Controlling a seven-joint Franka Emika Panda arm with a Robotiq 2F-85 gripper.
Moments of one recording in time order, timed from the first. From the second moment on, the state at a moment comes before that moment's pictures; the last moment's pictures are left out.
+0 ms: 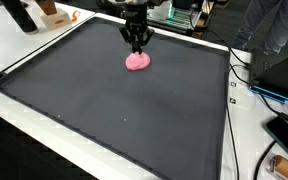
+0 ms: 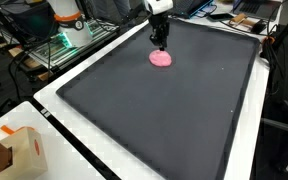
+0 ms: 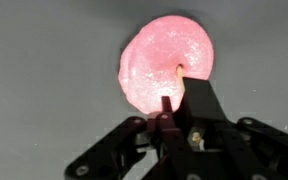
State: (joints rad) arm 0.10 0.14 0.08 -2.49 0.16 2.84 -0.08
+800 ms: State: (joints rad) arm 0.08 0.15 0.10 -2.48 0.17 2.84 -0.09
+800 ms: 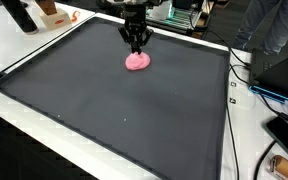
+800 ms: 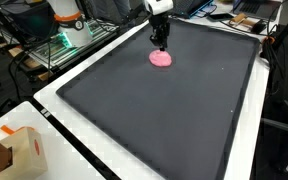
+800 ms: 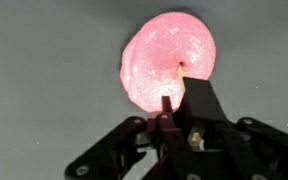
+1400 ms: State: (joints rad) arm 0.07 0.08 0.10 -2.48 0.16 2.82 -0.09
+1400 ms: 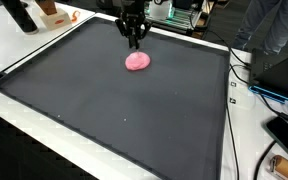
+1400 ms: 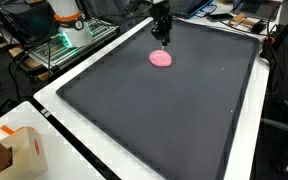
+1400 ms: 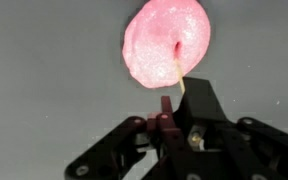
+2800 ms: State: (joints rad) arm 0.08 -0.23 0.09 -2.40 0.13 2.39 -0.05
